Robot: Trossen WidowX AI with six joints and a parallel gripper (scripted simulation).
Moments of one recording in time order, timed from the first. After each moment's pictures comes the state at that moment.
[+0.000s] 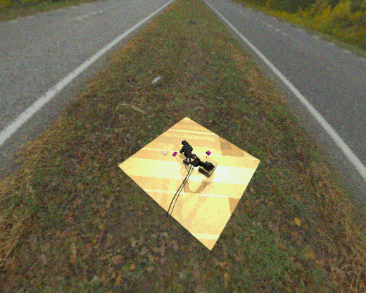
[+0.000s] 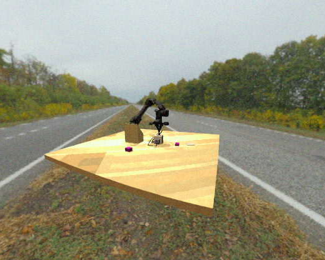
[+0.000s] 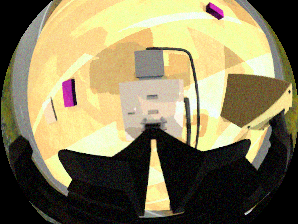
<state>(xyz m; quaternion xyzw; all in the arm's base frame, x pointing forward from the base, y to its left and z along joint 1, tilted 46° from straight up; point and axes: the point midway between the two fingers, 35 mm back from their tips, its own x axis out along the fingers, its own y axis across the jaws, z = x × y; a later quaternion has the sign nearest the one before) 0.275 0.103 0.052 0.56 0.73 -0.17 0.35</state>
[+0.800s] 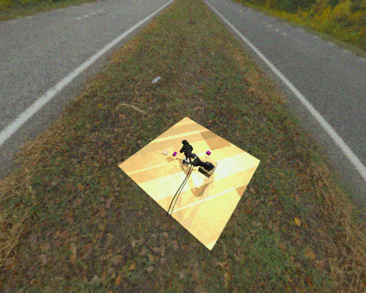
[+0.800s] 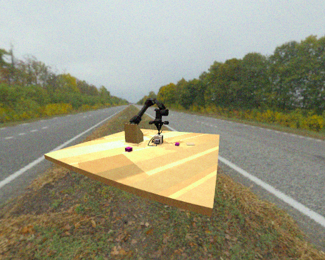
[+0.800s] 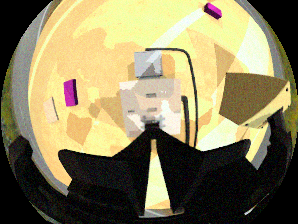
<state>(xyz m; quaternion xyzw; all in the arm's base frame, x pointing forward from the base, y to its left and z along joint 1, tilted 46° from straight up) 0.275 0.098 0.057 0.56 0.73 -0.17 0.35</state>
